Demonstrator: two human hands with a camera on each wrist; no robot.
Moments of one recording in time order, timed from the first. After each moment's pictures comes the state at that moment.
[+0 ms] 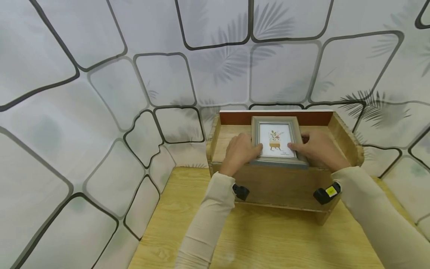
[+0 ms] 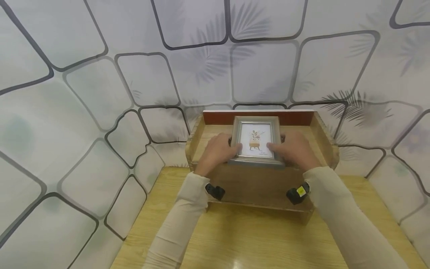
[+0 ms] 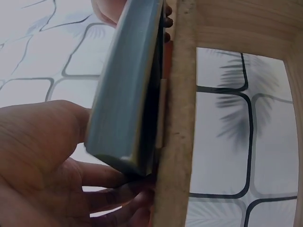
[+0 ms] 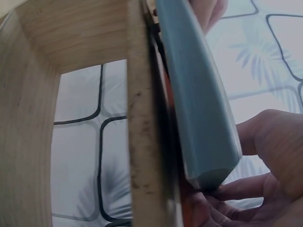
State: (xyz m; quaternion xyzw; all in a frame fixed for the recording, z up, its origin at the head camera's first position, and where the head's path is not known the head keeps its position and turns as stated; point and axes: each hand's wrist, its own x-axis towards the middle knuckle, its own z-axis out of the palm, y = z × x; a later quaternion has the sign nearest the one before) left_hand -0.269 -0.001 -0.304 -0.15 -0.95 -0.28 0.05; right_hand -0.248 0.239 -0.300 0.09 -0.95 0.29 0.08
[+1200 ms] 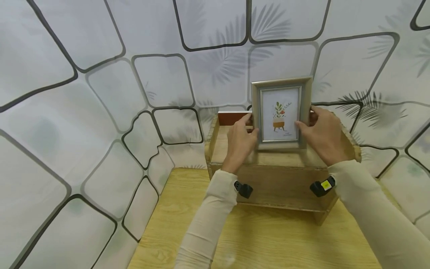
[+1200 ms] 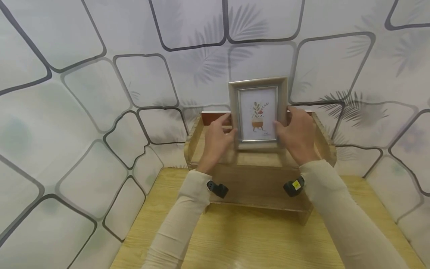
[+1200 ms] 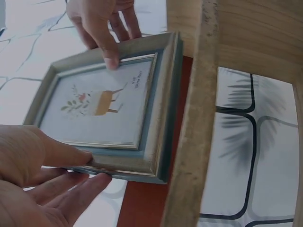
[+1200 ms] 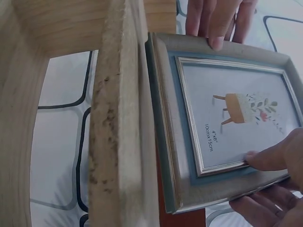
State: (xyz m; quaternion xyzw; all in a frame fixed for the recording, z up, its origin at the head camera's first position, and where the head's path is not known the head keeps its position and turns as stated) left_hand -0.276 0.011 -0.291 -0.17 -0.85 -0.46 0.20; right_hand -0.249 0.228 -0.276 0.02 -0.89 0.33 0.30
